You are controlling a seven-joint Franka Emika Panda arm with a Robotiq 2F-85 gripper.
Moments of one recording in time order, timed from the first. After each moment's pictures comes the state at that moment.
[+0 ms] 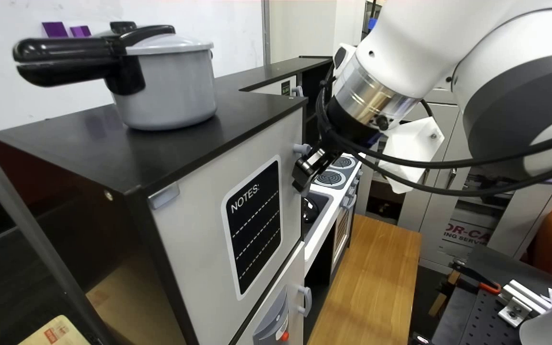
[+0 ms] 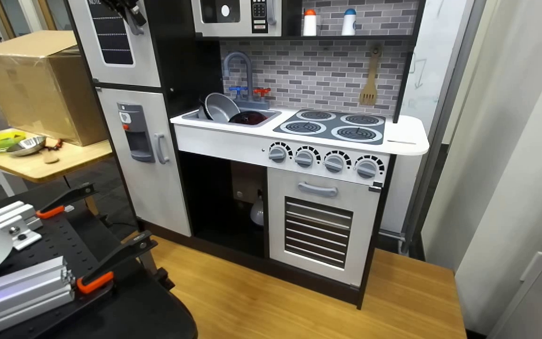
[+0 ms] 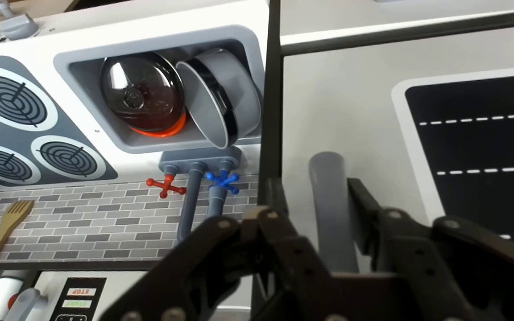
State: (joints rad) arm 0.06 -0.55 0.52 -2.66 -0.09 2.66 0.50
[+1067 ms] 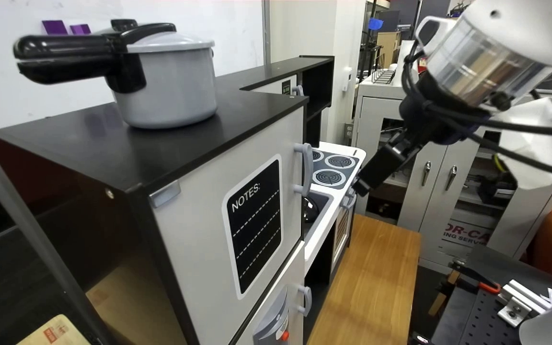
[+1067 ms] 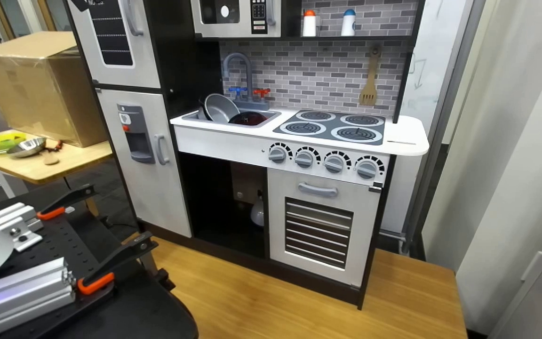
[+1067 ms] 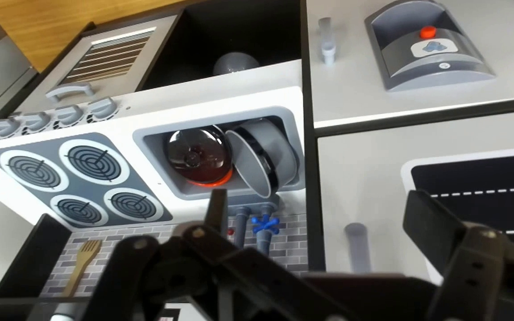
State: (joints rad) arm 0.24 -0.91 0.43 -2.79 0.01 2.32 0.51
